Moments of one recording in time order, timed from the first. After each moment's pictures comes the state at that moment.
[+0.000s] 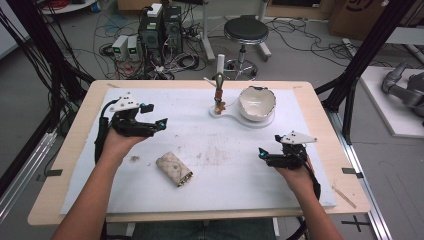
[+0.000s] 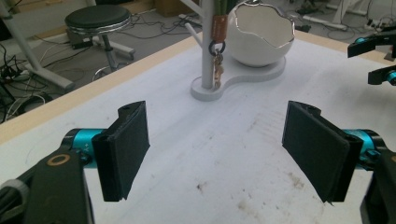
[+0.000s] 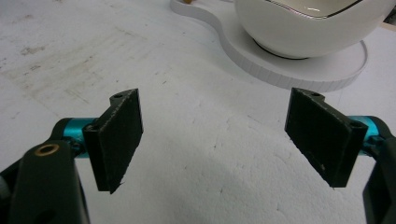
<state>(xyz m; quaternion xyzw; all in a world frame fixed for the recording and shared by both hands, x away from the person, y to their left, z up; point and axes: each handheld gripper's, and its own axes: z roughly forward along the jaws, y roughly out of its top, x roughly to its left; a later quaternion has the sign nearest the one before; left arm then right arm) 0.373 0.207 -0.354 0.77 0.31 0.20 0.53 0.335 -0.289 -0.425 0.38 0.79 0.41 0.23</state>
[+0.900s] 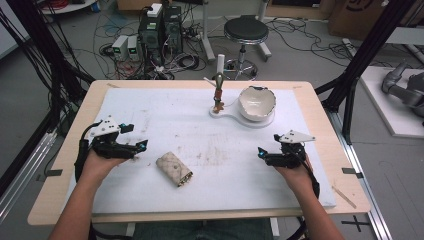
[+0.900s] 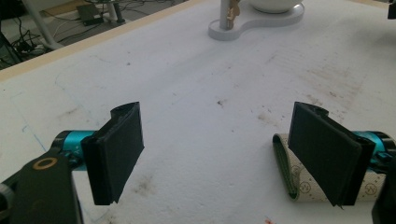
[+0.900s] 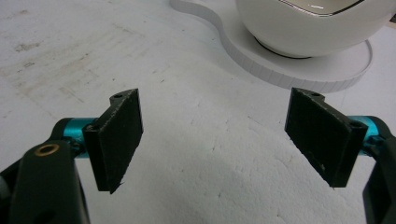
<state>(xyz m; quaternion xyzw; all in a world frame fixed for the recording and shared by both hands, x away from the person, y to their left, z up) 0.340 0.255 -0.402 0.78 0.33 0.20 0.49 0.340 -0.289 -0.427 0.38 0.80 0.41 0.23</state>
